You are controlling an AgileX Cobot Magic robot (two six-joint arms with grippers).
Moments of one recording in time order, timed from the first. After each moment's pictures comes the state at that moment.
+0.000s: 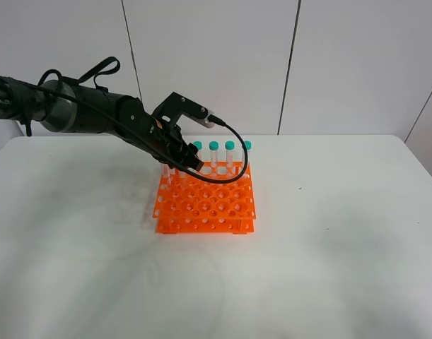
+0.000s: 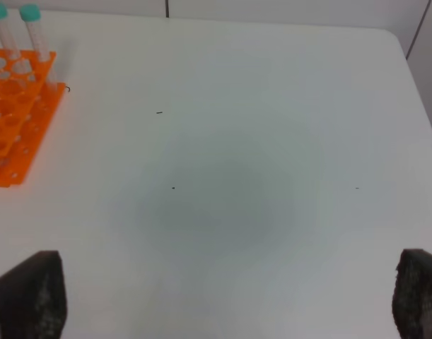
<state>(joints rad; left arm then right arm) -0.43 2.03 -1.37 -0.14 0.25 0.33 -0.02 0.00 -0.49 -0.01 1.03 -0.05</state>
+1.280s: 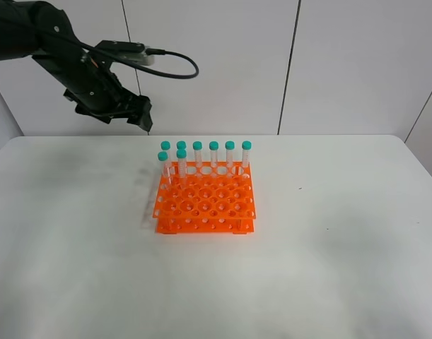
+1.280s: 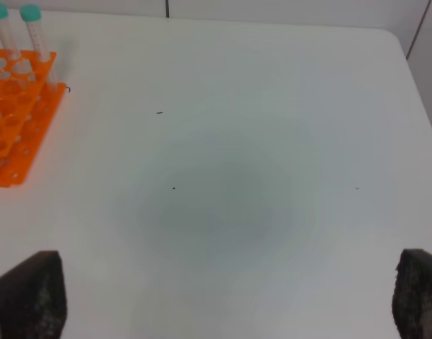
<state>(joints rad) -0.20 1.88 -1.57 -0.13 0.78 0.12 -0.02 0.00 -0.49 -0.01 1.03 -0.05</state>
